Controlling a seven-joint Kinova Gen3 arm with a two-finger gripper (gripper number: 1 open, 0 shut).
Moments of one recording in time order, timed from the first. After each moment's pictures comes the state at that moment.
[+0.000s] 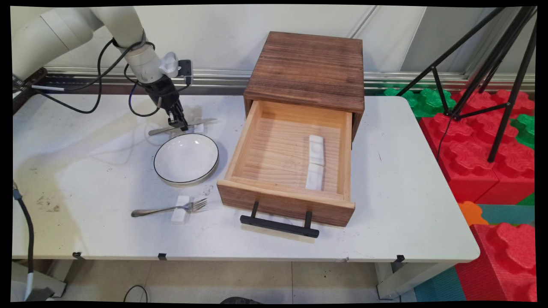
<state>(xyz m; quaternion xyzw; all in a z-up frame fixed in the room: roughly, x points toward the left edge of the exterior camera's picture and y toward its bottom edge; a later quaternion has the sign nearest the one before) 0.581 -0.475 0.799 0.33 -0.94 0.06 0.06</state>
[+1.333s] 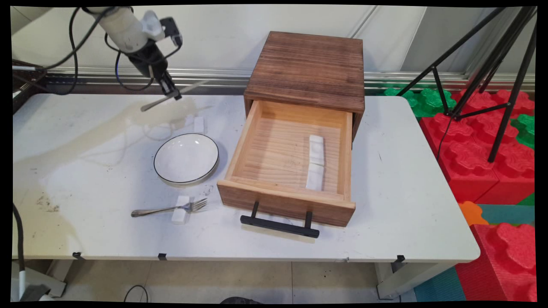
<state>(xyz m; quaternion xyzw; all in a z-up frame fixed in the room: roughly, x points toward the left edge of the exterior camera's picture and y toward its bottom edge) 0.572 -0.449 0.898 0.43 -0.89 0.15 0.07</state>
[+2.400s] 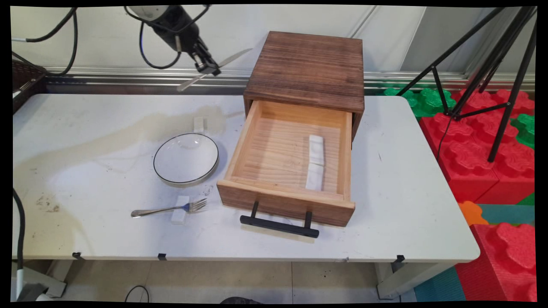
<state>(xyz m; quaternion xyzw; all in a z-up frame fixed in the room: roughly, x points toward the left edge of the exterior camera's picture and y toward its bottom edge) 0.453 -0.424 0.991 0.36 -0.90 0.21 0.16</state>
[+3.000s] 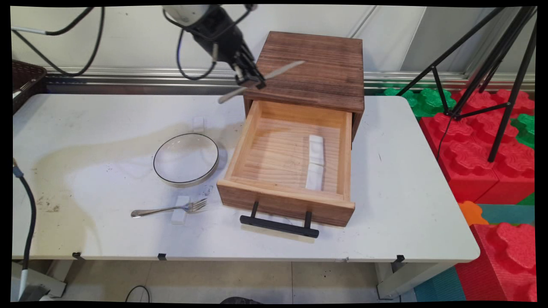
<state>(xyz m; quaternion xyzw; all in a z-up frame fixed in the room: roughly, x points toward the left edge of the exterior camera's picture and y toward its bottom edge) 0.354 -0.411 1.006 0.26 -0.92 0.18 0.22</state>
